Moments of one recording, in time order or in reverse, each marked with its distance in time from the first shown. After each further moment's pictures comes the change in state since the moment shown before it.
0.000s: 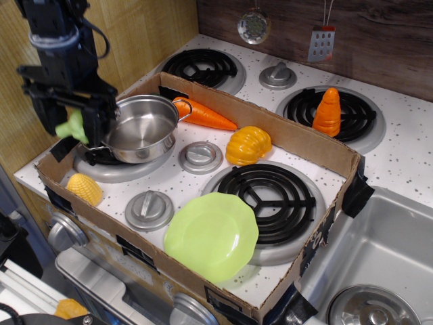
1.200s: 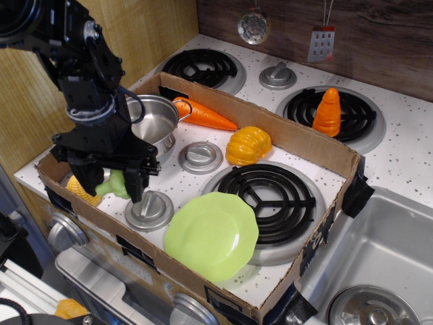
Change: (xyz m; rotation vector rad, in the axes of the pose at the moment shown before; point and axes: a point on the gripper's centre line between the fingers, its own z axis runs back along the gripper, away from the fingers) arm -0.026 -0.046 -0.031 -0.082 -0.039 0.085
